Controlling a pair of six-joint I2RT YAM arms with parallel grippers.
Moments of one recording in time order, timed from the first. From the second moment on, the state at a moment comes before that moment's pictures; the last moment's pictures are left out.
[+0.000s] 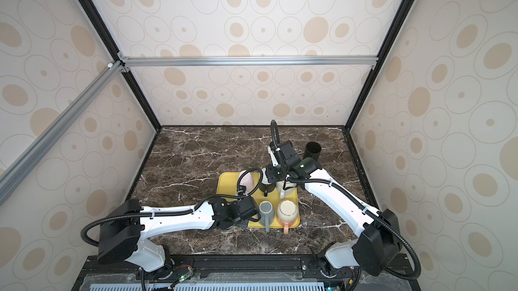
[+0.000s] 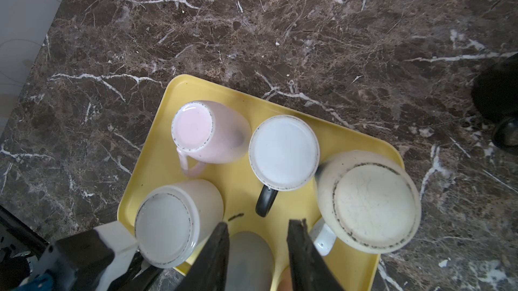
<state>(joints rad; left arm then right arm) -1.17 1.52 0.97 -0.68 -0.36 -0.91 0.60 1.37 1.19 -0.72 -0.03 0.33</state>
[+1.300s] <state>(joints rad) -0.69 1.26 1.23 -0.27 -0.19 -0.49 0.54 1.35 1.35 -0.59 -0.15 0.40</state>
